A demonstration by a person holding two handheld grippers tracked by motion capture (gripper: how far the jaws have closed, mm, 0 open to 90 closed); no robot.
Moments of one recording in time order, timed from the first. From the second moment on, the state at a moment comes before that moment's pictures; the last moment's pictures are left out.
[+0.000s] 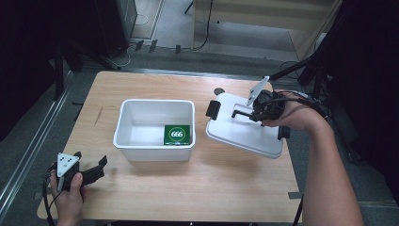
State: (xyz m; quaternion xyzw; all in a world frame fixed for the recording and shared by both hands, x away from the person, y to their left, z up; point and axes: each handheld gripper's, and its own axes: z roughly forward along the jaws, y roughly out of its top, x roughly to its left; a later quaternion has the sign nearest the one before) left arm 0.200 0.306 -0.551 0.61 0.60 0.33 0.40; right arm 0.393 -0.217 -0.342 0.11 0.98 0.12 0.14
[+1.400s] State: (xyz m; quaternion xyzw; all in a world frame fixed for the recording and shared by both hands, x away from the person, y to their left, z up) left arm 0.200 0.307 -0.551 0.61 0.60 0.33 0.41; right arm 0.383 -0.047 -0.321 -0.02 0.98 0.15 0.11
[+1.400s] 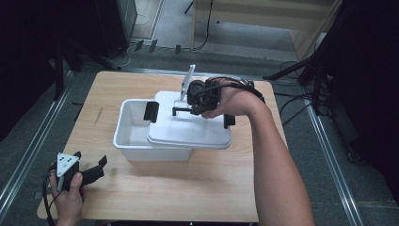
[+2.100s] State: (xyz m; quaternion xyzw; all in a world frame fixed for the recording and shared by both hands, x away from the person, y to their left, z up) left arm 0.200 0.307 -0.551 0.61 0.60 0.33 0.41; right arm 0.380 0.009 -0.330 -0.04 0.98 0.15 0.10
